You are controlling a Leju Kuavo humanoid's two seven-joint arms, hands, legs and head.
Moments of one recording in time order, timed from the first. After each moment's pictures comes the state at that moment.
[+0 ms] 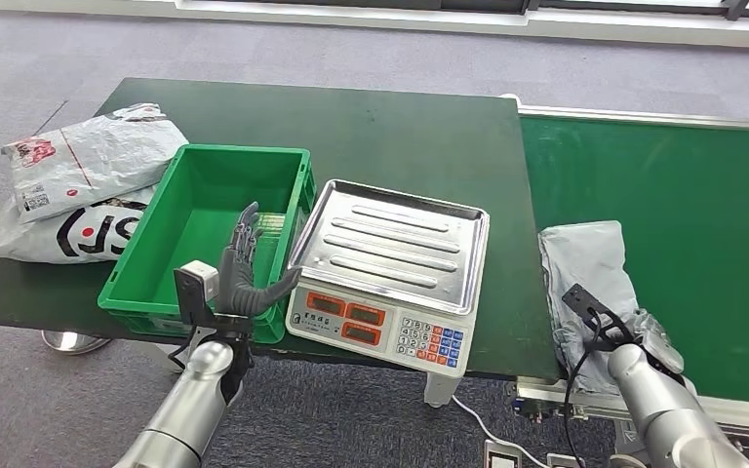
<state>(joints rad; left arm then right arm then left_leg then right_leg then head) -0.36 -0.13 -0.13 -0.92 -0.03 0.09 -0.70 -0.60 -0.25 0.15 -0.41 0.98 0.09 0.27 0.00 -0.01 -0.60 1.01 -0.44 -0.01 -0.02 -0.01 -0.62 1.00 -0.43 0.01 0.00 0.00</state>
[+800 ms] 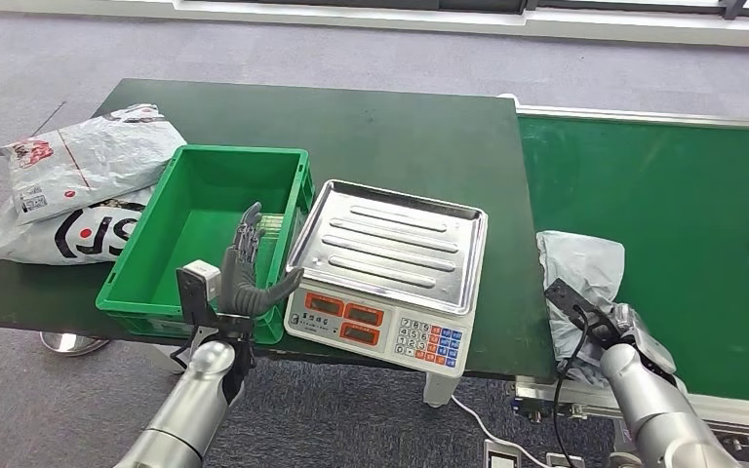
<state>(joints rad) -0.36 -0.13 -0.13 -0.92 -0.03 0.09 -0.70 -0.58 -0.23 0.14 -0.47 0.95 0.05 0.13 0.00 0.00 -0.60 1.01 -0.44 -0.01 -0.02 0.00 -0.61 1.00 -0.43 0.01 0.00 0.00</state>
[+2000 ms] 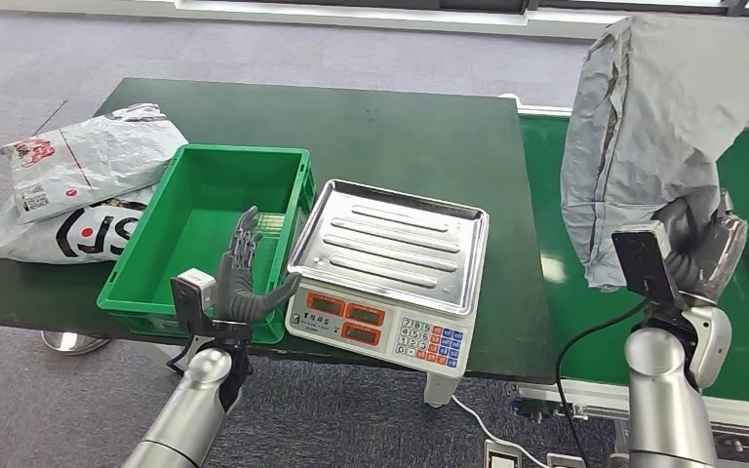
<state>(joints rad) -0.32 -0.13 -0.13 -0.98 -0.04 0.09 -0.70 -0.35 -0.09 -0.01 -1.35 0.74 -0.41 -0.42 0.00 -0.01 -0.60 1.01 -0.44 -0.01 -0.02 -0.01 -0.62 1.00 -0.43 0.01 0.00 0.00</state>
